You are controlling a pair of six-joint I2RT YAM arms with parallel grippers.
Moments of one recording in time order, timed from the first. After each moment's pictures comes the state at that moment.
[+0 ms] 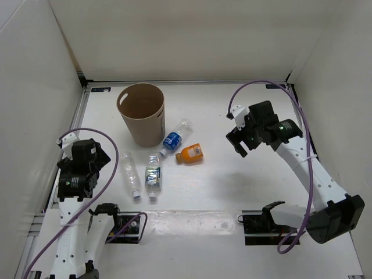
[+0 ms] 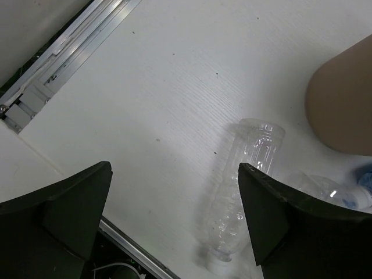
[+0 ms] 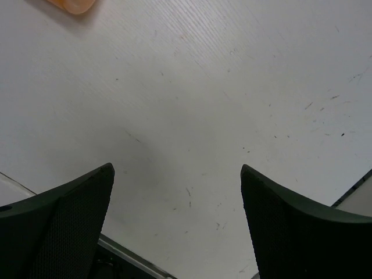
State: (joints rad) left arm 0.01 0.64 0.89 -1.00 -0.49 -0.52; right arm 0.41 1.20 1.23 -0.98 -0.12 -0.42
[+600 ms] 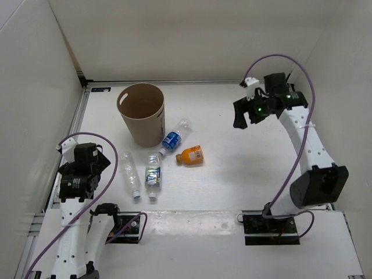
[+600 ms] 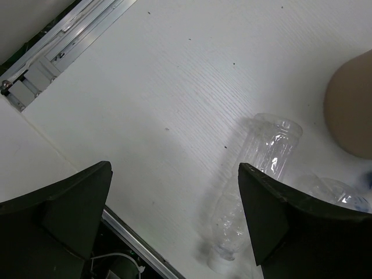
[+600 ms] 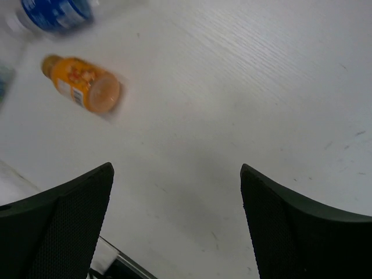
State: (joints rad) left arm 0.01 0.61 0.84 -1.05 -0.52 -0.60; right arm 0.21 1.48 1.53 -1.00 -0.38 -0.32
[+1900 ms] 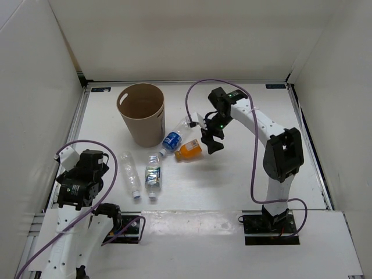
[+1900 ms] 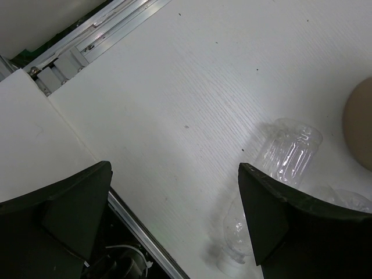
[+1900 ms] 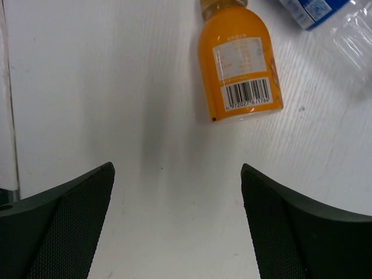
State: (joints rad) left arm -0.14 0.56 0.84 -1.20 -0.71 -0.80; right arm 0.52 1.92 1.72 -1.27 -0.61 -1.11
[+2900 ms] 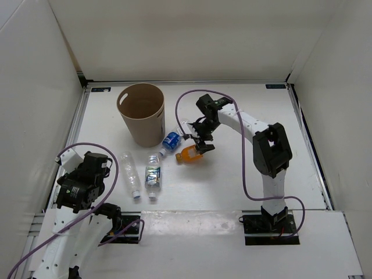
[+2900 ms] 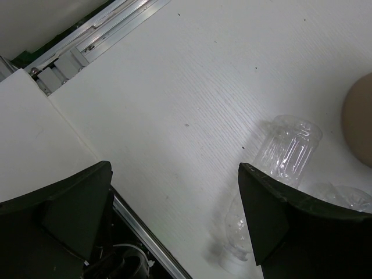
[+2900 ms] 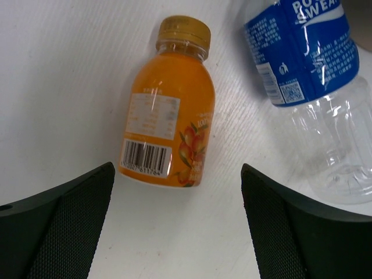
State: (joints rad) left arm -0.26 0.55 0.84 -1.27 -0.79 -0.90; right arm 0.60 2.01 1.67 -1.06 -0.62 -1.44
